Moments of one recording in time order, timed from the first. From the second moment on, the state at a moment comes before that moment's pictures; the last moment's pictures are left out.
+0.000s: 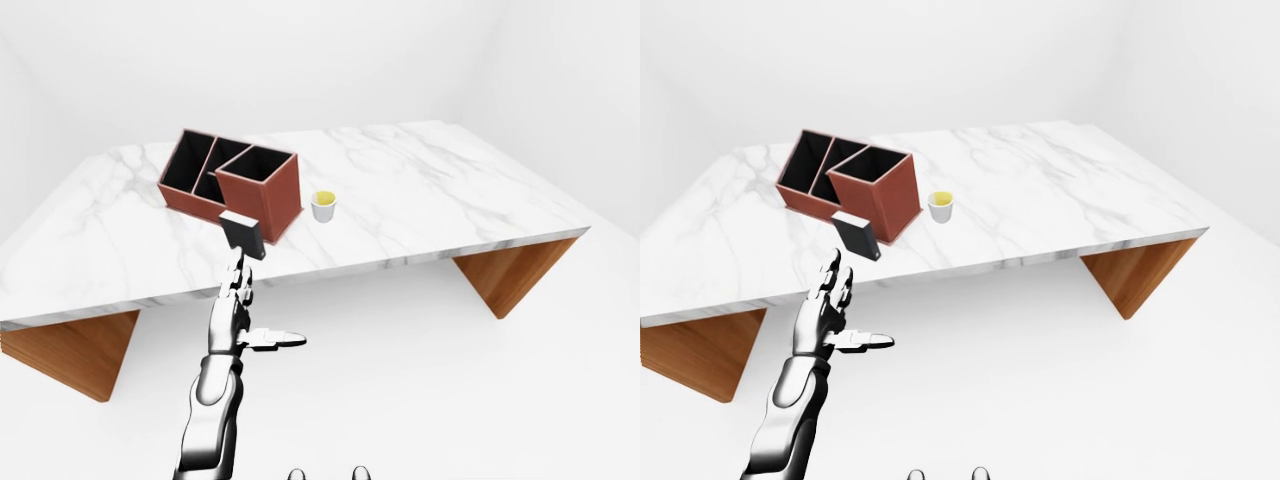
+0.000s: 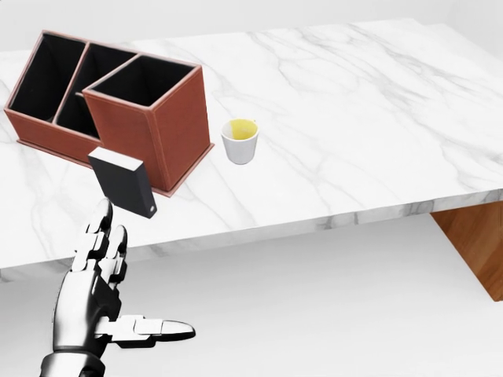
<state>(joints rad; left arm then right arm) 0.06 0.01 0.03 -0.10 -0.07 -0.02 -0.07 0.54 -0.03 -1.57 -0.24 1.30 0.09 0.65</state>
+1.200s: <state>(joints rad) 0.06 0.01 0.03 -0.08 -0.06 -0.03 -0.08 0.55 -0.04 -1.57 -0.22 1.31 0.09 0.64</state>
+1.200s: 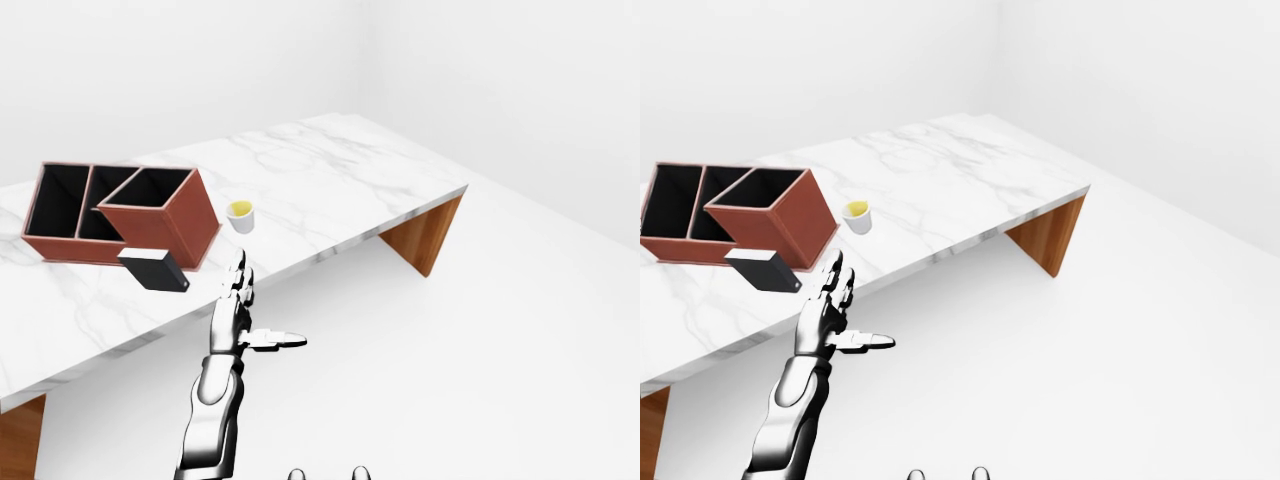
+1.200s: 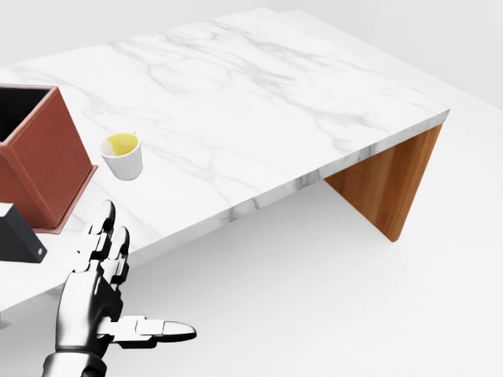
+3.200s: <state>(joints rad) 0.09 0.02 0.13 -0.36 0.68 -0.09 0.52 0.54 -0.04 -1.57 -0.23 1.27 0.09 0.62</state>
